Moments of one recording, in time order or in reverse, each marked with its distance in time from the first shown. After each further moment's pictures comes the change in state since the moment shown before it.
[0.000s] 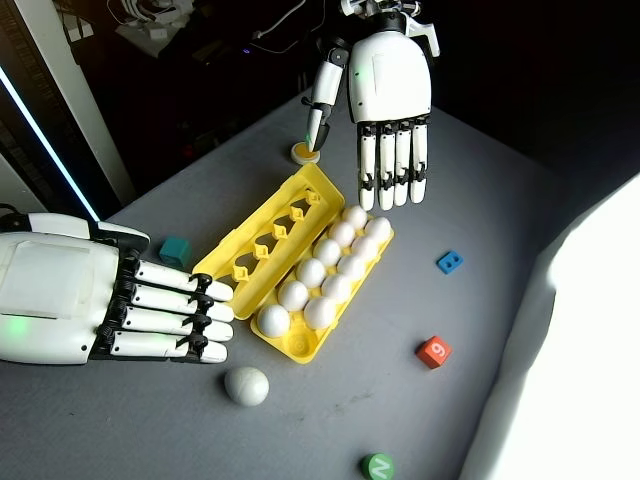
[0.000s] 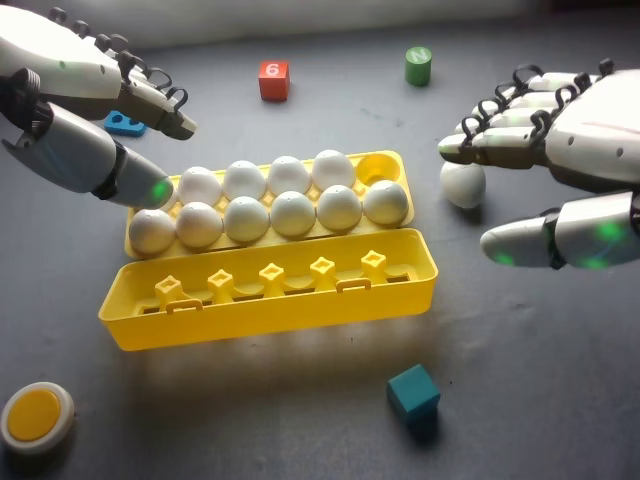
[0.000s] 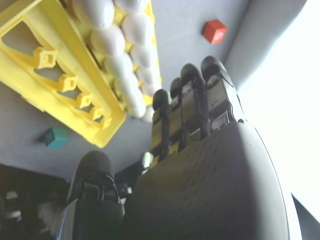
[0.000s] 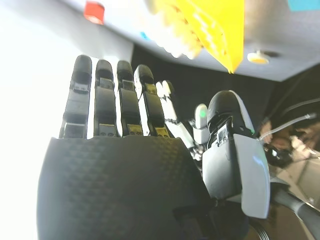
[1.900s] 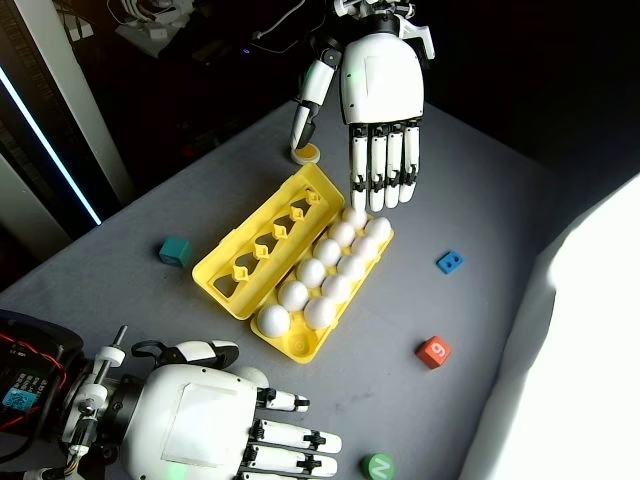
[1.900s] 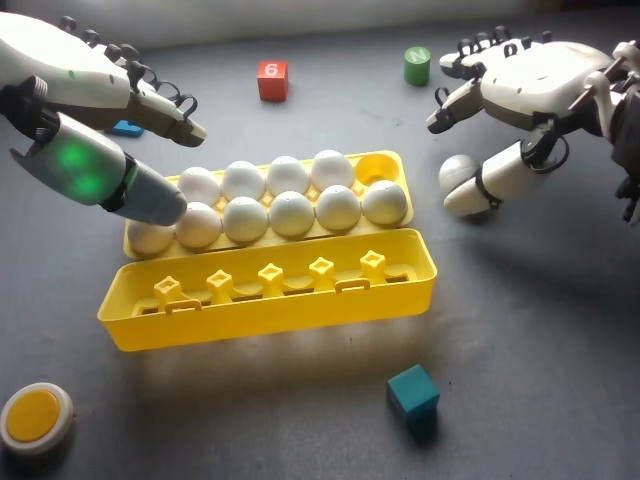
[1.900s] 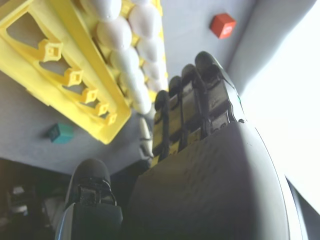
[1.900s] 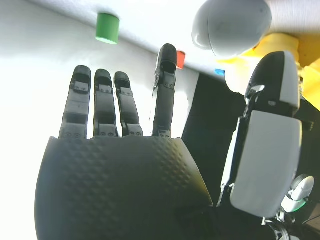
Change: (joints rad) left arm 0.003 0.000 -0.015 -0.008 -0.012 0.000; right arm -0.017 -0.487 0.594 0.319 0.056 -0.168
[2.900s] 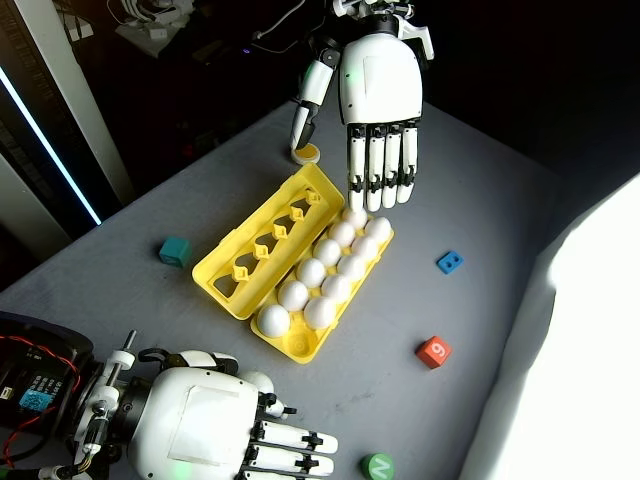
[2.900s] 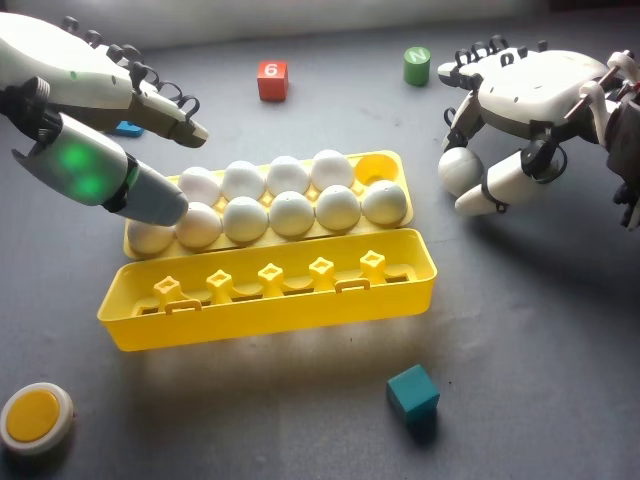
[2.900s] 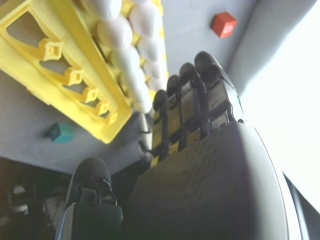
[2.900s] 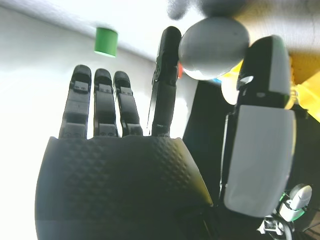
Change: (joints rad) left arm 0.000 -0.001 -0.002 0.000 0.000 0.000; right arm -0.019 -0.018 0.024 -0.002 0.008 0.001
